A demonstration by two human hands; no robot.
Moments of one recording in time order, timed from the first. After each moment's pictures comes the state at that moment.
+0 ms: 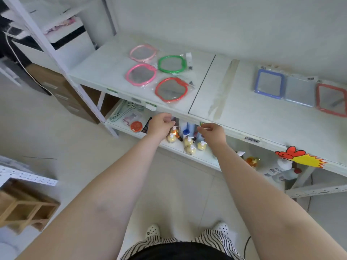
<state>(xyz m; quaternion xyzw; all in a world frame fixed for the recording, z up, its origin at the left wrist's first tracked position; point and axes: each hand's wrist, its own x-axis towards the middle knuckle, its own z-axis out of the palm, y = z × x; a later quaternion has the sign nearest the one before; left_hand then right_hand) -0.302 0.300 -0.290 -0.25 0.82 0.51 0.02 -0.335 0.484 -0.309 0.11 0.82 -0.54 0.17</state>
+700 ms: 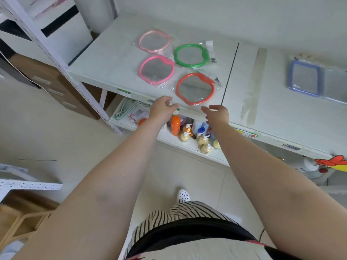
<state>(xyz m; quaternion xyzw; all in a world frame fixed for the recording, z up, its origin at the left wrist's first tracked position) -0.387 0.167 -0.302 -0.22 0.83 0.50 0.06 -0.419 0.341 -0.315 0.21 0.79 -0.55 0.14</state>
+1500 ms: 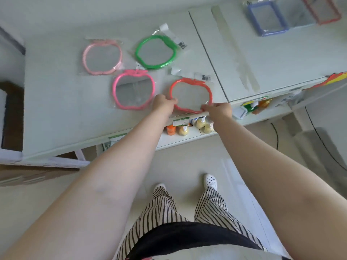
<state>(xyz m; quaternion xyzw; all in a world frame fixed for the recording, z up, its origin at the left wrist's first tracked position) -0.532 0.106 -0.340 -0.10 0.83 0.48 0.26 -0.446 0.243 -0.327 0.51 0.66 -0.56 0.03</state>
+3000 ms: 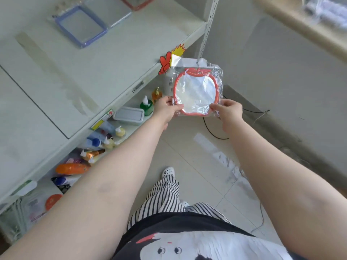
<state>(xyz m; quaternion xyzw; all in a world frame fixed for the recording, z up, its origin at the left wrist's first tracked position) -0.310 0.557 -0.366 0.14 0.70 0.52 0.47 -0.148 0.653 -0.335 0.66 0.50 -0.53 -0.18</state>
